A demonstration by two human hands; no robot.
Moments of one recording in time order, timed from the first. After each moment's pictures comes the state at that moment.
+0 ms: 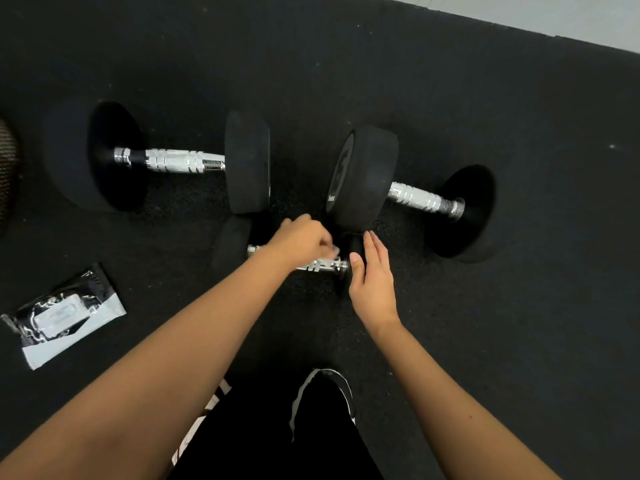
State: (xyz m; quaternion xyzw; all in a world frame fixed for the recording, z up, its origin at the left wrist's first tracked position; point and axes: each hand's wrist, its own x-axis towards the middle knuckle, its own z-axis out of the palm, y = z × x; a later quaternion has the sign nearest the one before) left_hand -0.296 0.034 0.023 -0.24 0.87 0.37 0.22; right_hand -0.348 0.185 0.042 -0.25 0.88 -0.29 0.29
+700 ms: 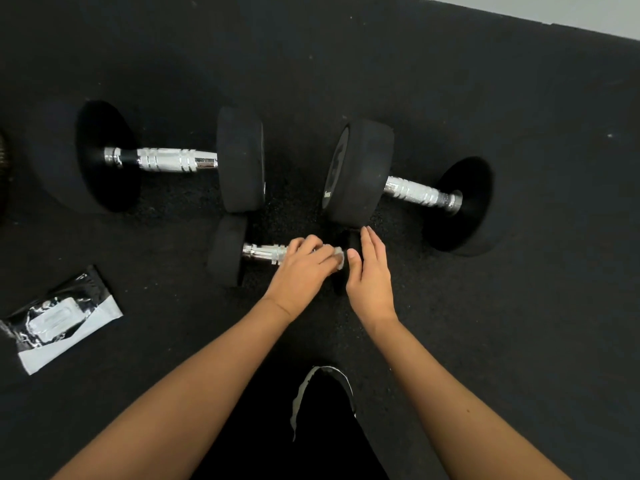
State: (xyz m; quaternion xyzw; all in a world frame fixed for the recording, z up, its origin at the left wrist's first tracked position) left_hand -0.255 0.090 -0.004 -0.15 0.97 0.15 -0.09; right_hand -0.346 0.185 0.040 -0.26 0.88 -0.29 0.27
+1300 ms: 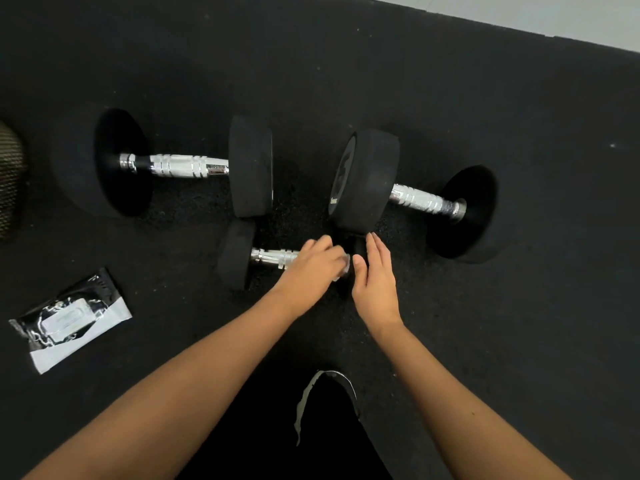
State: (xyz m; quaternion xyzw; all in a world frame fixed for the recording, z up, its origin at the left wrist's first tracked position) left_hand -0.271 0.079 0.019 -0.11 0.98 0.18 0.04; right_hand -0.347 0.185 0.041 -0.25 0.88 -0.29 0.28
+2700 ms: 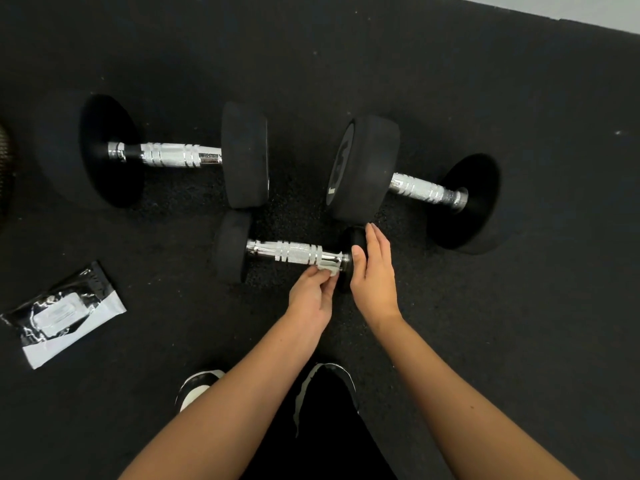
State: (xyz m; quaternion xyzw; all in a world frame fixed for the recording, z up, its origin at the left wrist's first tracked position) left_hand -0.274 0.132 0.018 -0.55 -0.04 0.81 -0.18; right_hand -0.346 0.184 0.039 -0.26 0.88 -0.30 0.27
